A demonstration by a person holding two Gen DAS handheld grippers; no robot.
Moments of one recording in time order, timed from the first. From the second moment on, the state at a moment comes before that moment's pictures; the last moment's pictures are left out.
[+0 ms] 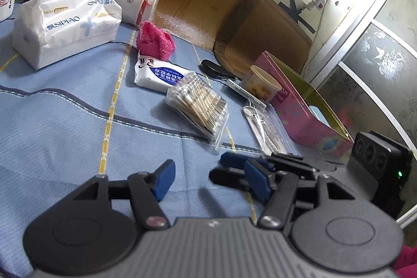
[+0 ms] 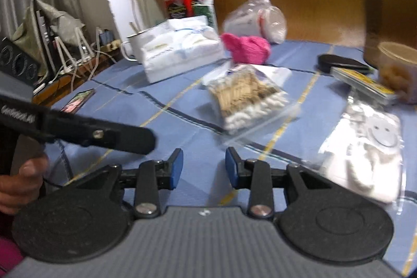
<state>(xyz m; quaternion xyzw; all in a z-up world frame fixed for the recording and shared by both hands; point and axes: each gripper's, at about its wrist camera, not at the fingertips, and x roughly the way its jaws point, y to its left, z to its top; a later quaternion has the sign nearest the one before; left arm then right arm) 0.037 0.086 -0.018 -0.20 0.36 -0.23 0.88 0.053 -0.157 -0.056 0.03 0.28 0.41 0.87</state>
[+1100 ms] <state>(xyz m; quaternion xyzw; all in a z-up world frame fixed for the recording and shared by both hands) 0.042 0.083 -0.019 -0.21 0.38 -0.25 0.87 0.097 -0.173 -0.055 0.06 0.28 0.38 0.88</state>
